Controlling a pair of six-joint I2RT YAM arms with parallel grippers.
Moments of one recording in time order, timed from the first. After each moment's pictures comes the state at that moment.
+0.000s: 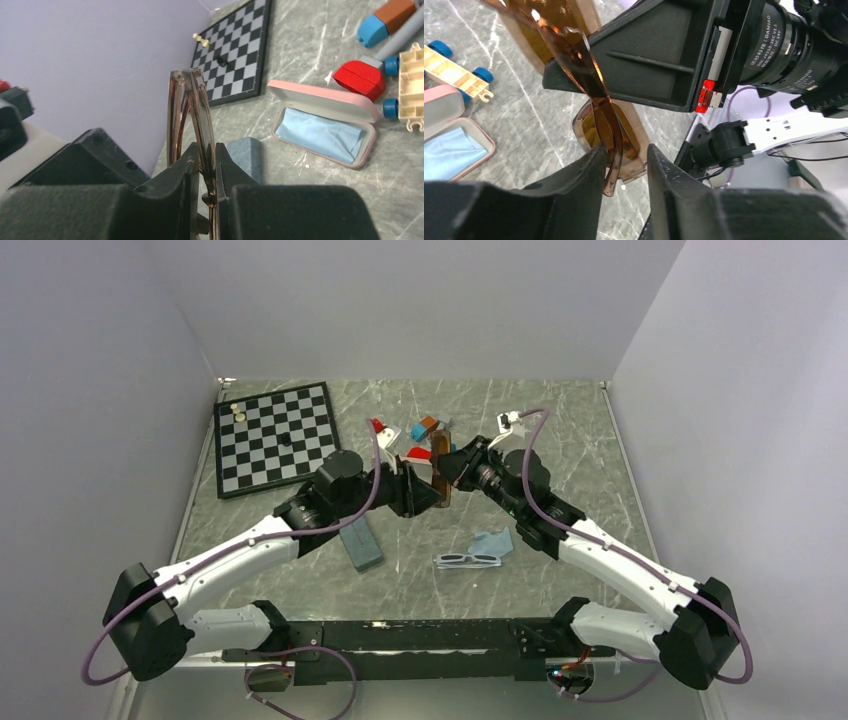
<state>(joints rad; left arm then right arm) -0.80 1.15 0.85 0.16 0.32 -0.50 0.72 1.07 0.78 0.20 0.03 0.82</state>
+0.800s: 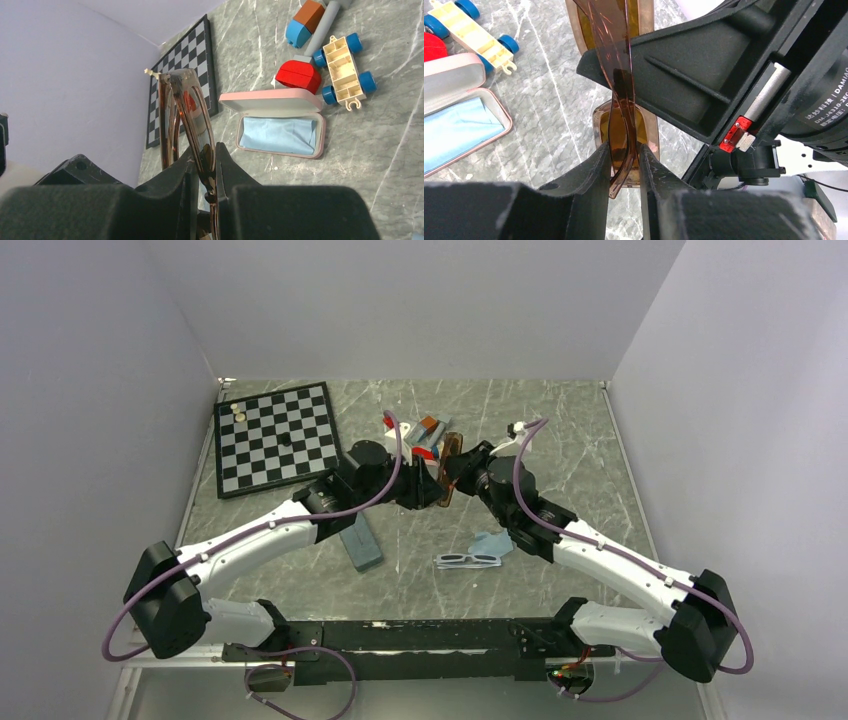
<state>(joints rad) -0.82 1.30 0.97 0.01 0.19 -0.54 0.80 1.11 0.78 0.10 0.37 0.93</state>
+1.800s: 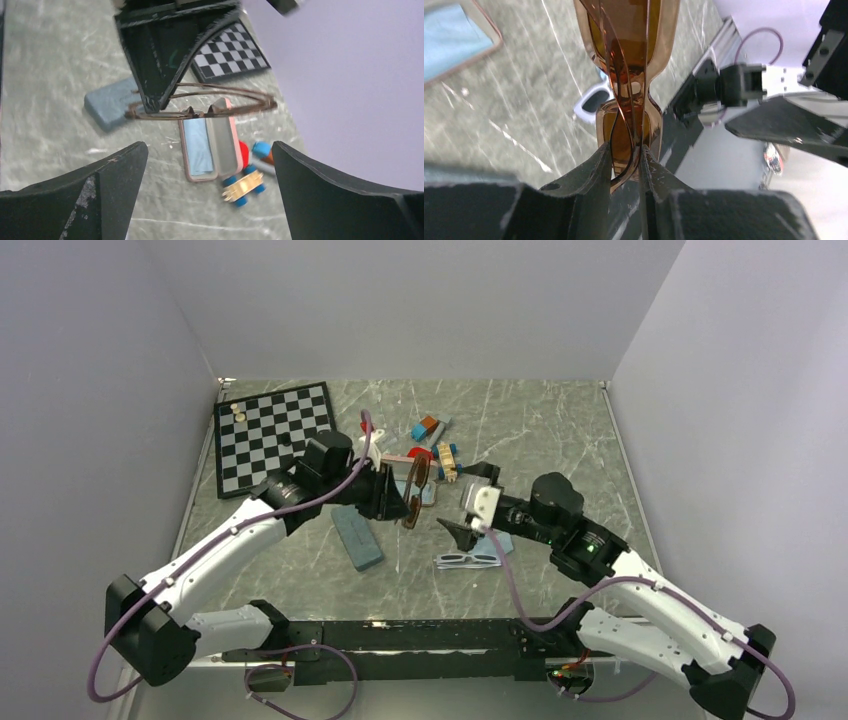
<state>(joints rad) -0.64 1.18 1.01 -0.36 0.52 -0.46 0.82 0.79 0.77 -0.10 -0.27 -0.50</state>
